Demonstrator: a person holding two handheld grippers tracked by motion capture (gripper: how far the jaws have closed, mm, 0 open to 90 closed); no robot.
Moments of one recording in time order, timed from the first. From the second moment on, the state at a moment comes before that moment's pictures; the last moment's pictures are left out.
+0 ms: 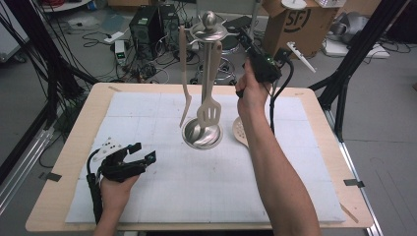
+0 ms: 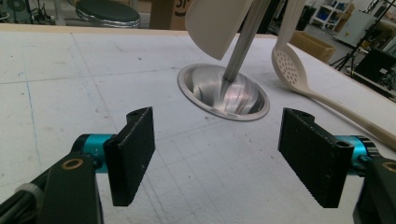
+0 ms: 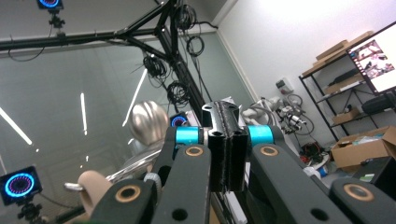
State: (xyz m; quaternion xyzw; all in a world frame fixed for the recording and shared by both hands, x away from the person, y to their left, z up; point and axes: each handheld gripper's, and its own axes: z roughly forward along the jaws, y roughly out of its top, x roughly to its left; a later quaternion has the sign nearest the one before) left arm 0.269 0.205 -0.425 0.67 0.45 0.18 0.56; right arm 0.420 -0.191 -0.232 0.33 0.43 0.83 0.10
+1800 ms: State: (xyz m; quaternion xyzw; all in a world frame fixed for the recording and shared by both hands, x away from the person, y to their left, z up) left arm 0.269 0.200 -0.424 0.68 0.44 0.18 0.56; right arm 0.363 -0.141 -0.225 0.28 0.52 0.79 0.18
